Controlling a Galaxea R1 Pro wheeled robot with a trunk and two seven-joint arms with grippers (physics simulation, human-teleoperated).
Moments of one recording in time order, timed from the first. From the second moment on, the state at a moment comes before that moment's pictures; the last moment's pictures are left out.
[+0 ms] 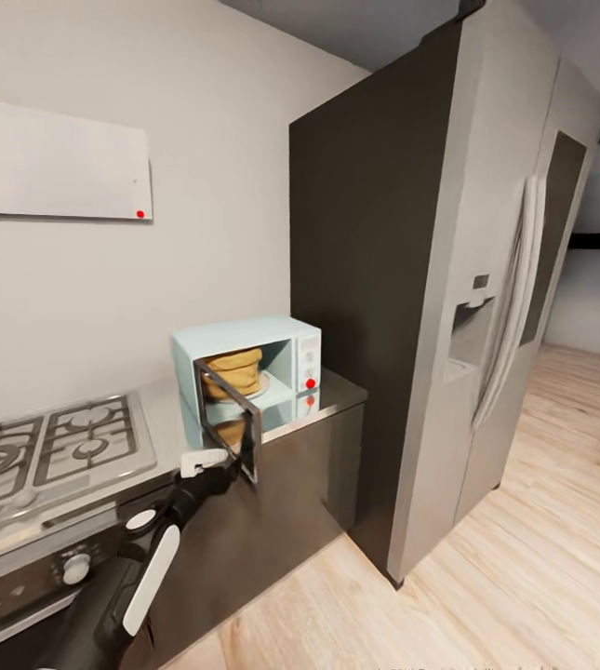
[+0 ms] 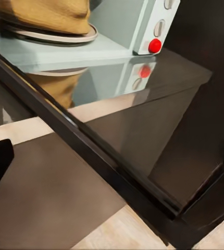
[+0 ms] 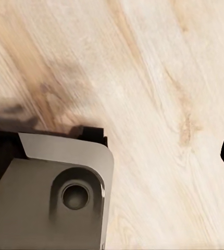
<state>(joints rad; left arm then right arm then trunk) -0.38 0.01 -0.11 -1.24 0.30 0.30 -0.03 -0.24 -0.08 -0.23 0.03 0.34 -0.01 0.04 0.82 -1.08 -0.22</state>
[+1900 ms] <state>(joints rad) -0.38 -0.07 -0.11 -1.24 0.32 0.30 -0.01 -0.24 -0.08 -0.23 0.03 0.35 -0.02 0.05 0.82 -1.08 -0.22</state>
